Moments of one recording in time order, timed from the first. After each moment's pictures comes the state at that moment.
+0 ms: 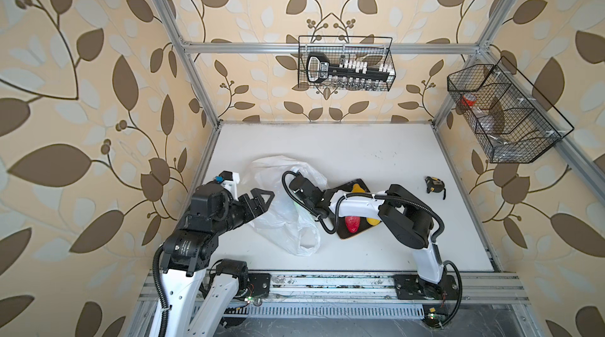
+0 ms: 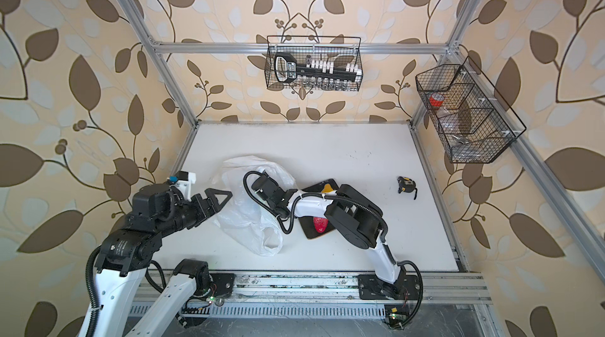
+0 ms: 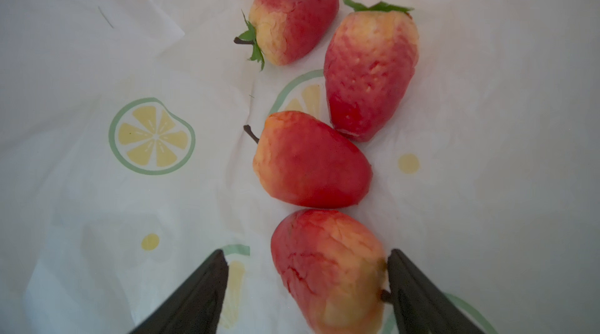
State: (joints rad) left arm -0.13 0.59 0.94 -1.01 0.47 -0.71; right arm 0.99 2.09 1.35 0.03 0.07 0.64
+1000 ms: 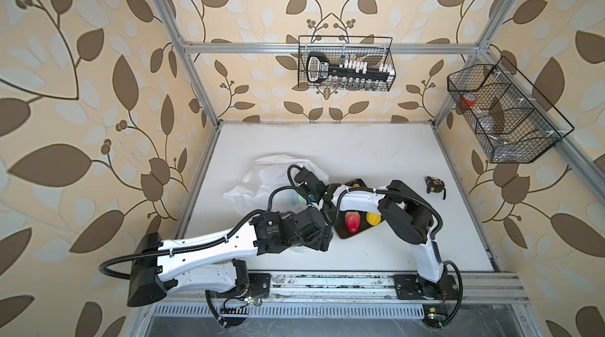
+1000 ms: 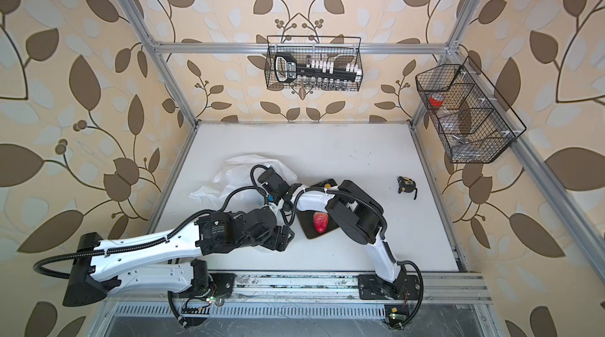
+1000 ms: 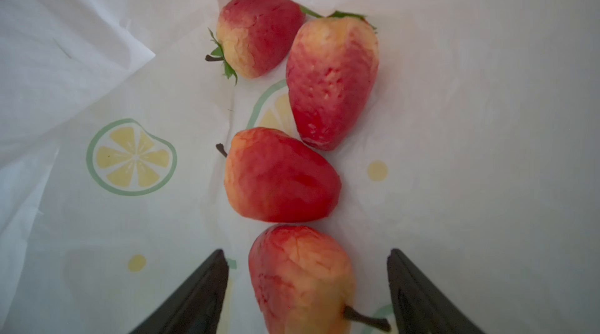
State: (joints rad) left arm -1.18 1.11 0.86 -0.70 -0.16 -0.85; right arm 0.93 2.10 1.36 0.03 -0.01 0.69
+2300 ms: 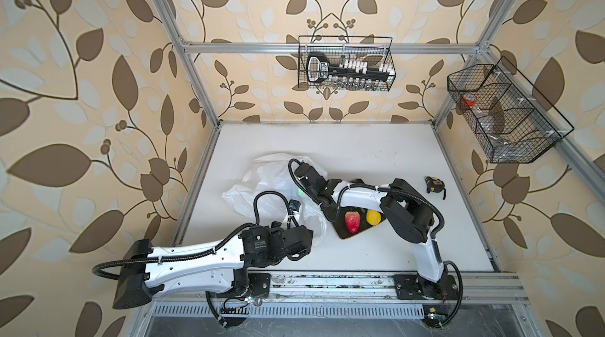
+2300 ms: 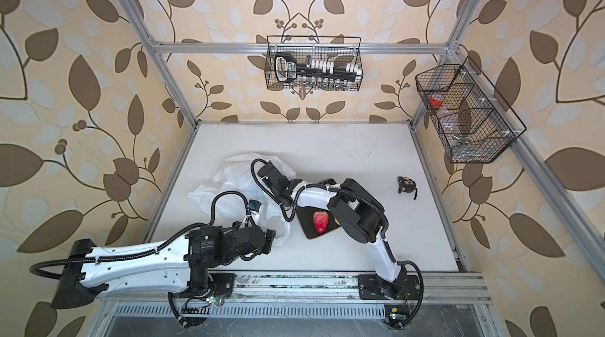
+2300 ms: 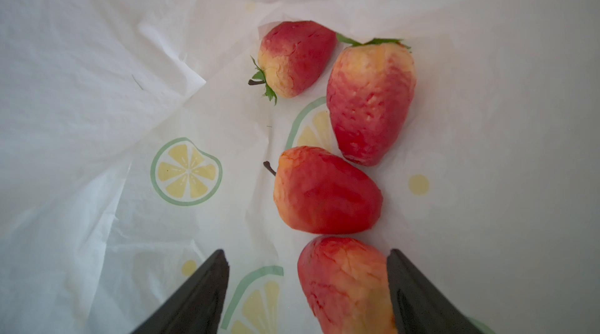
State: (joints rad) left arm -1.26 0.95 0.65 -0.74 -0.50 -0.94; right arm 0.91 2.10 1.41 0.03 -0.10 0.74
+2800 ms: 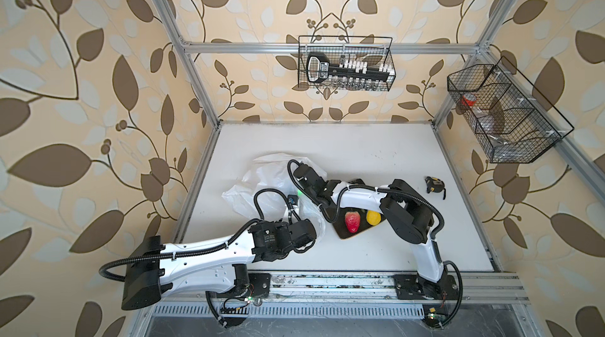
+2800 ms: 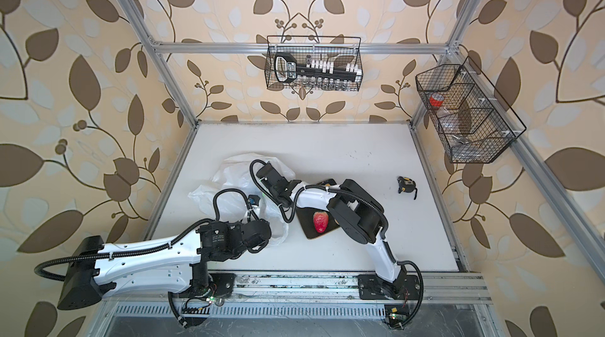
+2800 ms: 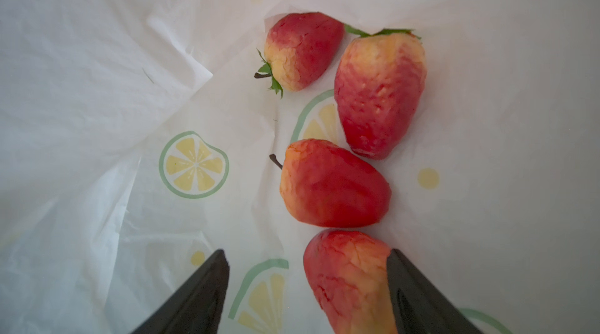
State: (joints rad) left arm -1.18 1.02 0.66 -0.71 -0.54 -1.00; right arm 0.92 2.10 1.42 0.03 -0.10 0.76
